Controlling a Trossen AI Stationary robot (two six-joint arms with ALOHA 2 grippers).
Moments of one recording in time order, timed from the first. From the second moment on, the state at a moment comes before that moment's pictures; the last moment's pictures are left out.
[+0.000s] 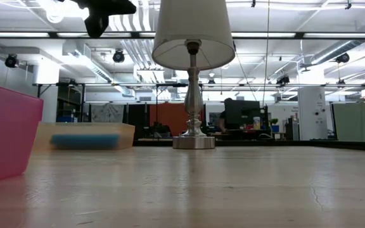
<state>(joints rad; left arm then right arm) -0.03 0.90 0.81 -0.17 -0.17 -0.40 0.51 1.39 1.63 -0.47 0.39 -0.39</state>
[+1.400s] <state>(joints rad) -0.03 0.90 0.81 0.06 -0.31 -0.49 0.58 1.41 1.75 -0.23 0.94 -1.63</state>
